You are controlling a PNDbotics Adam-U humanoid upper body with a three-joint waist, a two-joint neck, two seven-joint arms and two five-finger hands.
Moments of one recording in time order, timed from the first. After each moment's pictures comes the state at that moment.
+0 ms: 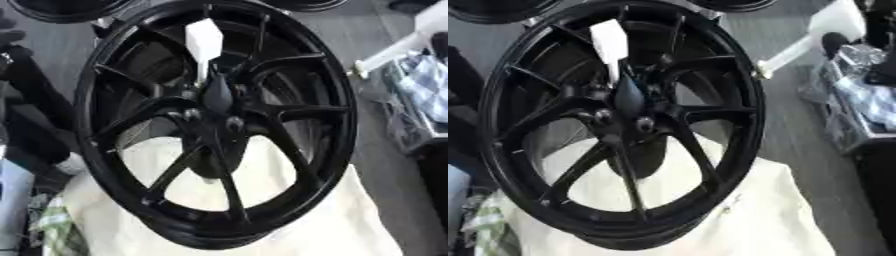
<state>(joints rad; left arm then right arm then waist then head) -0.39 0.40 0.08 -1.70 0.26 0.08 0.22 -0.09 -0.87 -0.10 -1.98 -0.27 0.19 0.11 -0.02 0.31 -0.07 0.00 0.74</state>
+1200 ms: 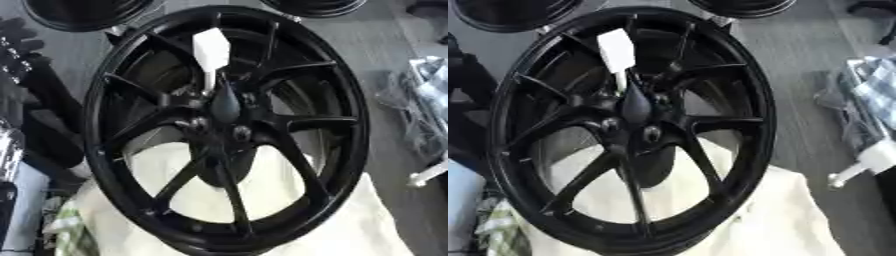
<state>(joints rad) -0.39 0.40 0.08 -1.70 0.26 0.08 0.22 0.15 -0.67 -0.23 -1.93 0.20 0.28 -0.01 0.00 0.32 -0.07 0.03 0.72</state>
